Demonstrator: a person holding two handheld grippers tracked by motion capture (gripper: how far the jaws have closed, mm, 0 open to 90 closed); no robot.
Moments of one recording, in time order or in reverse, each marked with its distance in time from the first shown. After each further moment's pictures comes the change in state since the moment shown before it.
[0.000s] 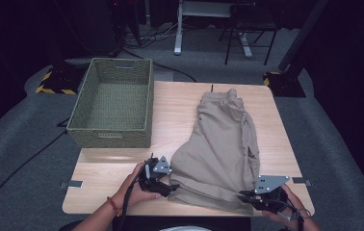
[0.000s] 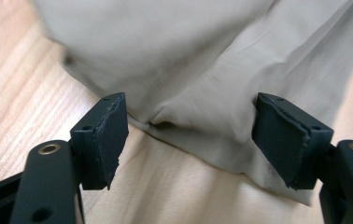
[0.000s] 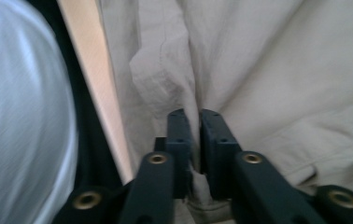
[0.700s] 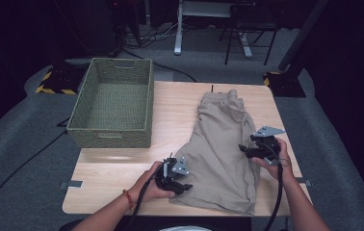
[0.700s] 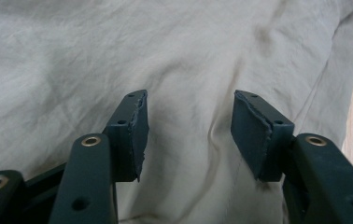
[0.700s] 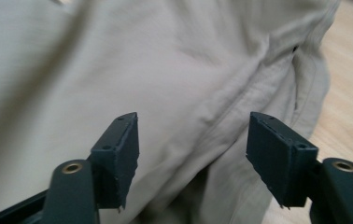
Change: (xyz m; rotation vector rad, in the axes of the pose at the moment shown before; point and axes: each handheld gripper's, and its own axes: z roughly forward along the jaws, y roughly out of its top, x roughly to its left) left arm -0.012 0.027 0.041 0.098 -0.064 0.142; right arm -0.138 0.040 0.029 -0.089 -0.433 0.266
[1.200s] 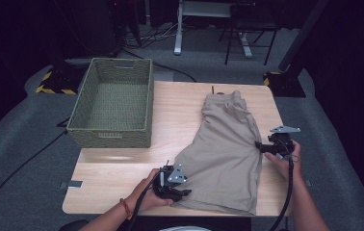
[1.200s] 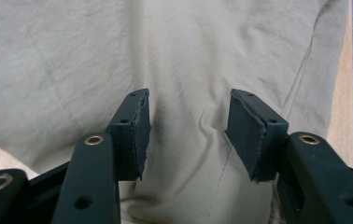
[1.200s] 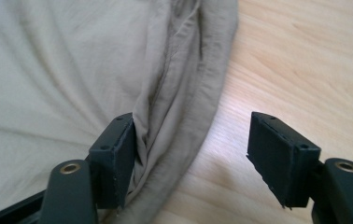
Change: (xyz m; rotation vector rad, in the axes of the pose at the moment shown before) left arm -0.022 -0.015 -0.003 -0.067 0.021 -0.011; right arm -0.058 -0.040 0.006 0.054 -0.126 0.212
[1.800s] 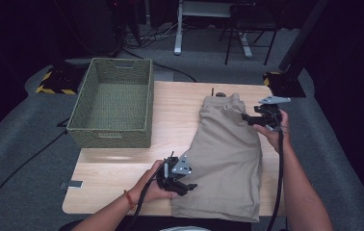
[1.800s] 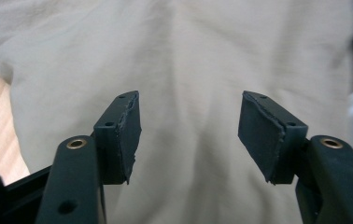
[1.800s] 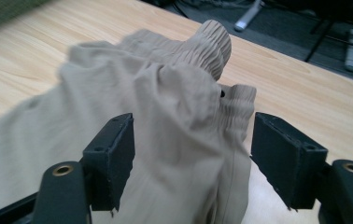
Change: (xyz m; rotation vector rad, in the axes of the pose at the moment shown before) left arm 0.015 0.037 -0.006 -0.002 -0.008 0.032; right arm 0.016 0.107 0.012 -0.150 0.093 -0.103
